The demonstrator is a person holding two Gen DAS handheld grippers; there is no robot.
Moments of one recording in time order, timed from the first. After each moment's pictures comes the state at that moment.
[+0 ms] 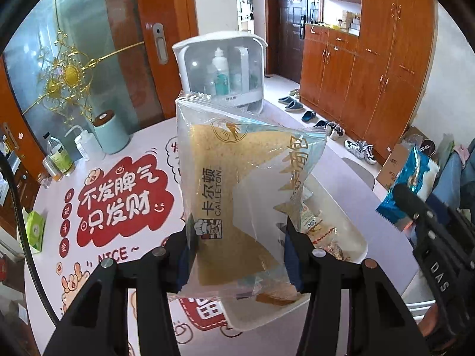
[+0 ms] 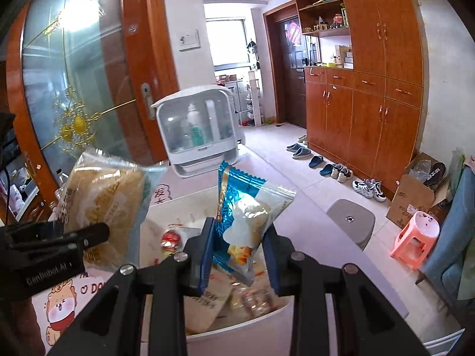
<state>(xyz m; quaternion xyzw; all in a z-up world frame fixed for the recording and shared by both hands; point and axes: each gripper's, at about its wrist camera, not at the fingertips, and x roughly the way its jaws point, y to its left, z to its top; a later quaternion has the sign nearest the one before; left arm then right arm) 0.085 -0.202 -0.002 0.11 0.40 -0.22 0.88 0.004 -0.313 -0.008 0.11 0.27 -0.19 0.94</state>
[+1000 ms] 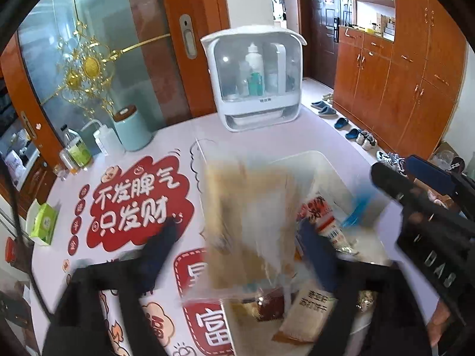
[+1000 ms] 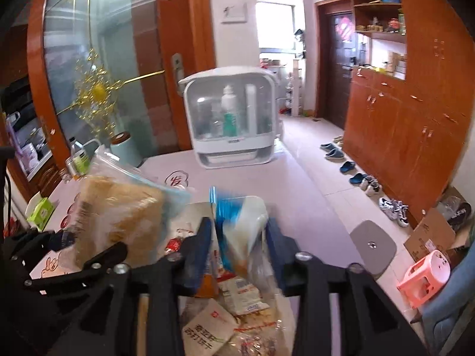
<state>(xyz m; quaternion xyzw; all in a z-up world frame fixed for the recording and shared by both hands) 0.140 -0.208 -0.024 0.11 0.39 -0.13 0.91 0.102 -0.321 -0.011 0.04 0.33 -0.09 0.94</state>
